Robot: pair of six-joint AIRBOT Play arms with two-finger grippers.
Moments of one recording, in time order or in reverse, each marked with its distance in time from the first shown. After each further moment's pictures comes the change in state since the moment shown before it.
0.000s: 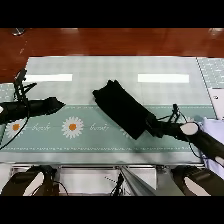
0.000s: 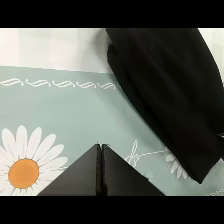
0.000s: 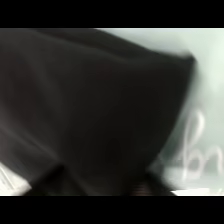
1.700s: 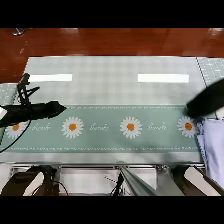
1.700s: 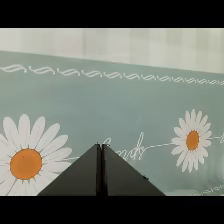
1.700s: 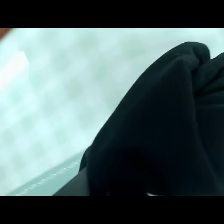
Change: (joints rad) left arm 0.000 0.000 -0.054 -0.002 0.003 0.004; right arm -0.948 -0.032 1.173 -0.568 1.070 -0.015
